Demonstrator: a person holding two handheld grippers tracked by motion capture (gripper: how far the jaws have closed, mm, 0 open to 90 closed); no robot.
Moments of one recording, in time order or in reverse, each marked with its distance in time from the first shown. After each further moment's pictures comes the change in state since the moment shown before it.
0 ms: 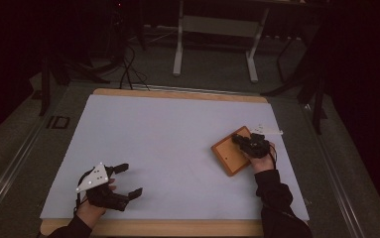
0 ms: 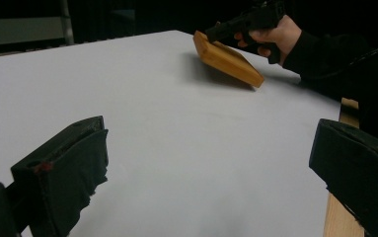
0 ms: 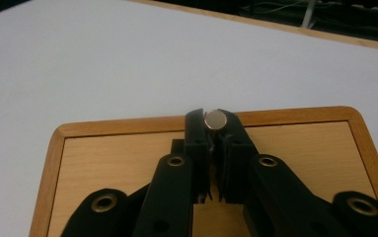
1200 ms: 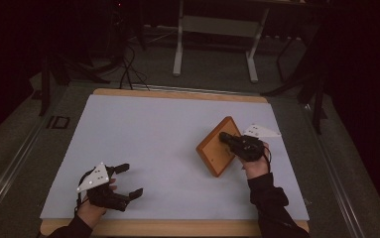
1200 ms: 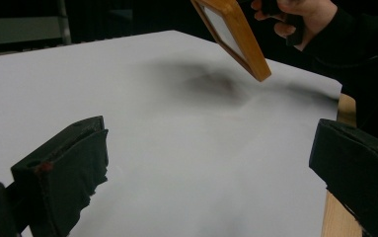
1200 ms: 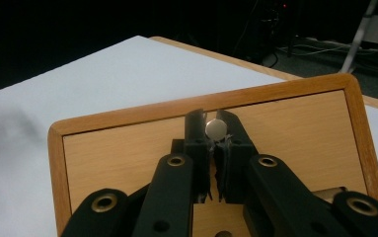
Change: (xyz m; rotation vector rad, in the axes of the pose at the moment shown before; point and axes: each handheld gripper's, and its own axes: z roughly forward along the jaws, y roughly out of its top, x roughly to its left) left arm -0.001 0.000 0.002 0.000 -0.014 0.008; right arm 0.073 0.036 -0.029 -0.116 0.129 -0.065
